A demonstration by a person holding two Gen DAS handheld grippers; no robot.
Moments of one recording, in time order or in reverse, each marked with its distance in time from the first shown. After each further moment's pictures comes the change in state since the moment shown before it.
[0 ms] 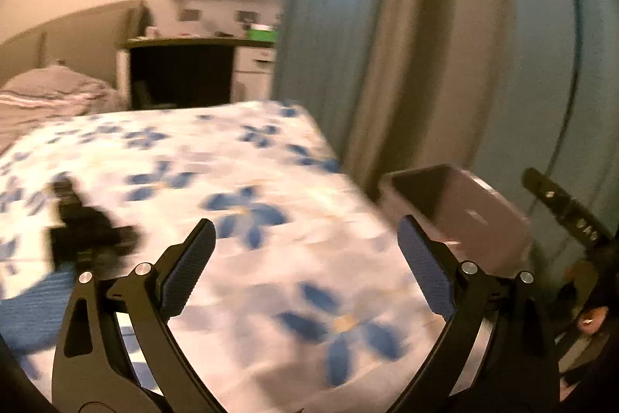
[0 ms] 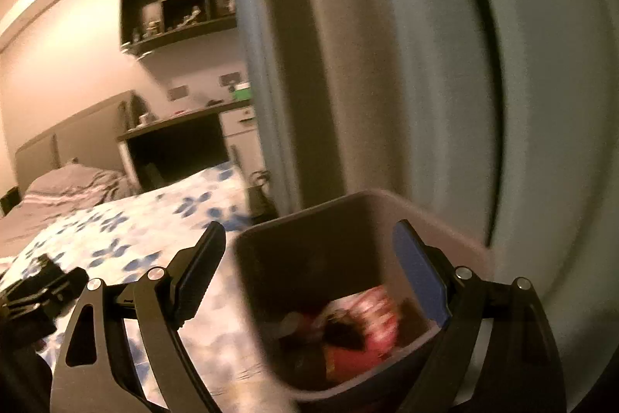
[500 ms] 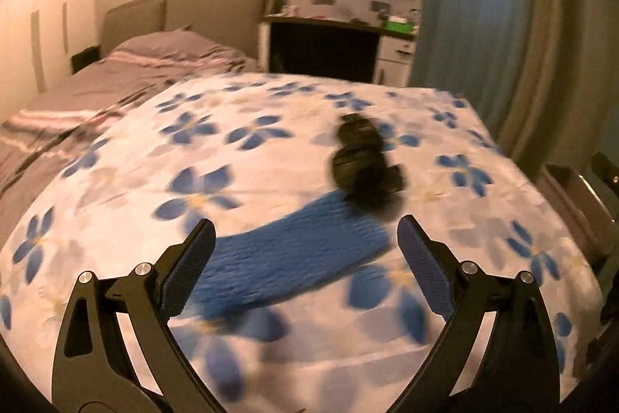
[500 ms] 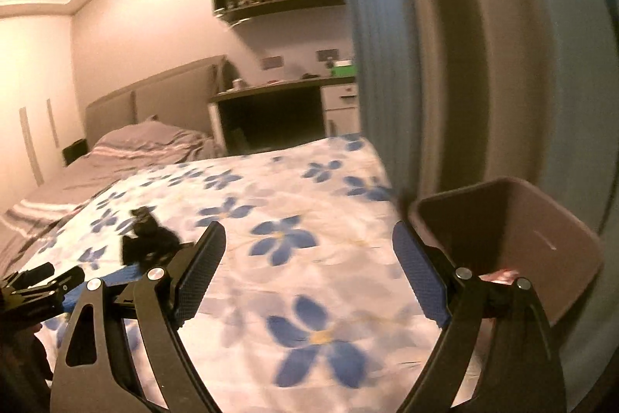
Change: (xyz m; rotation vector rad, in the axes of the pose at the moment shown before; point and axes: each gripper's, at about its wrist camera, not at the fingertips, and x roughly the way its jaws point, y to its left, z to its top) left arm -0.104 0.176 -0.052 -0.165 0.066 0.395; right arm -0.012 0.143 -0.029 -0.144 0.074 0.287
